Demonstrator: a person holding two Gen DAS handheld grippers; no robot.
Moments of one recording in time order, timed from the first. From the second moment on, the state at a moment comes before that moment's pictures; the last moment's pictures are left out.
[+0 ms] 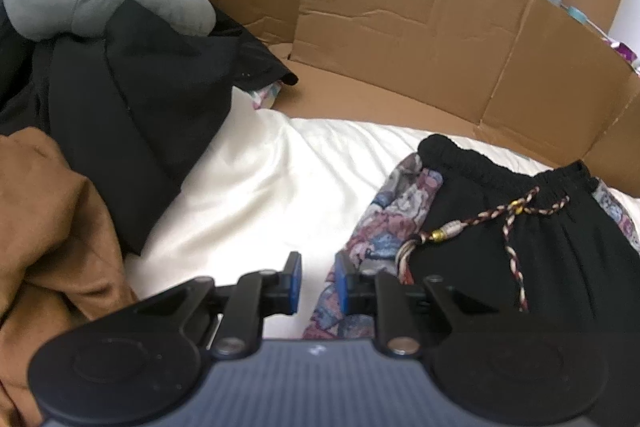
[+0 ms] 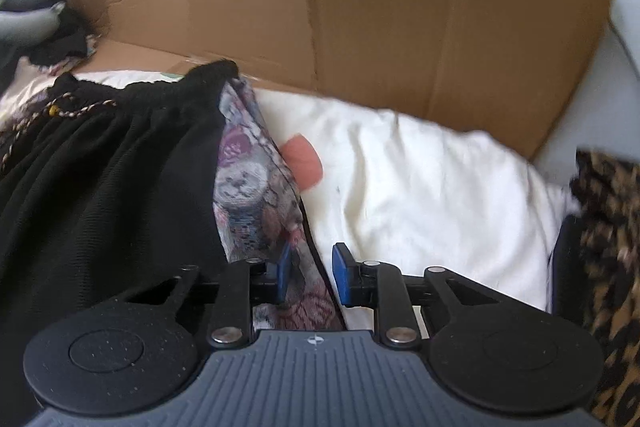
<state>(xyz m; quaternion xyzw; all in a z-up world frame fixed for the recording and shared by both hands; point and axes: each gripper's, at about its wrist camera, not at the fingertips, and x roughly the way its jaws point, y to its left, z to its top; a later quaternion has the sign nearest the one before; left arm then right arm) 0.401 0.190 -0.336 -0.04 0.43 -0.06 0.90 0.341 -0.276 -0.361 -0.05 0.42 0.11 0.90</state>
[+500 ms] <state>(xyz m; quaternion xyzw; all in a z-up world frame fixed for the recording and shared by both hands) 0.396 0.186 -0.336 -0.05 0.43 -0.08 0.90 0.341 -0.281 -0.364 -0.04 0.44 0.12 0.89</state>
